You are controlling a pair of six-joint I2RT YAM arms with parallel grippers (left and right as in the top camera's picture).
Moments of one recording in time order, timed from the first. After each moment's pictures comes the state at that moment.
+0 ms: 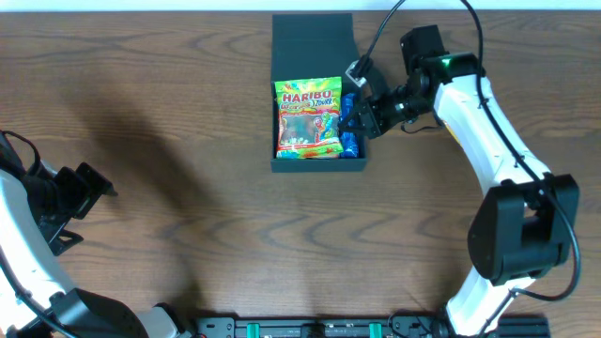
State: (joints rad) left arm 0.66 1.48 1.38 -1.52 0.20 -0.25; right arm 0.19 1.92 1.57 -0.98 -0.78 -0.33
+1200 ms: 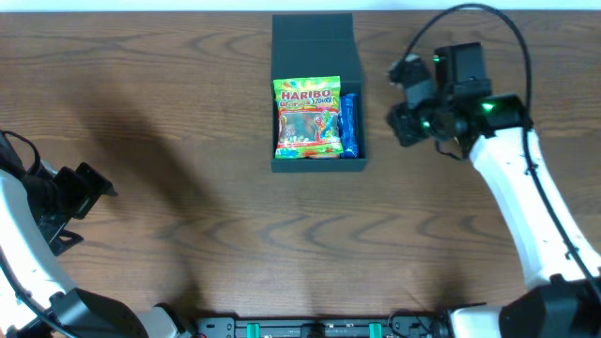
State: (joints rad) left arm 0.66 1.48 1.38 -1.52 0.20 -0.25; right arm 0.15 1.55 1.35 -0.87 -0.17 -0.23
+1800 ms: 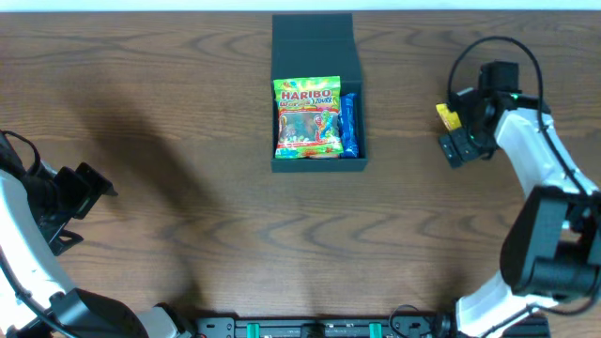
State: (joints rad) left arm 0.66 1.48 1.38 -1.52 0.20 -0.25; right arm -0.15 1.84 1.27 -0.79 0.16 -0.52
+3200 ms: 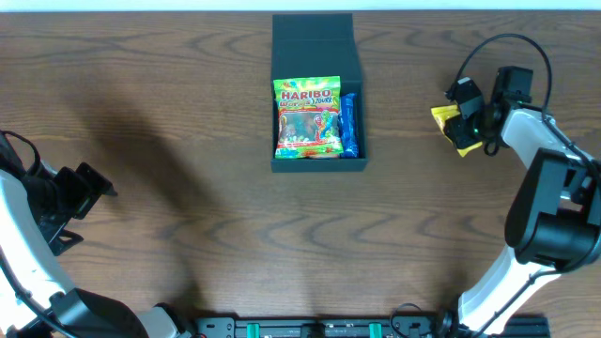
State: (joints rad) left arm 0.66 1.48 1.38 -1.52 0.20 -0.25; right arm -0.24 2.01 1.27 -0.46 -0.22 -0.60
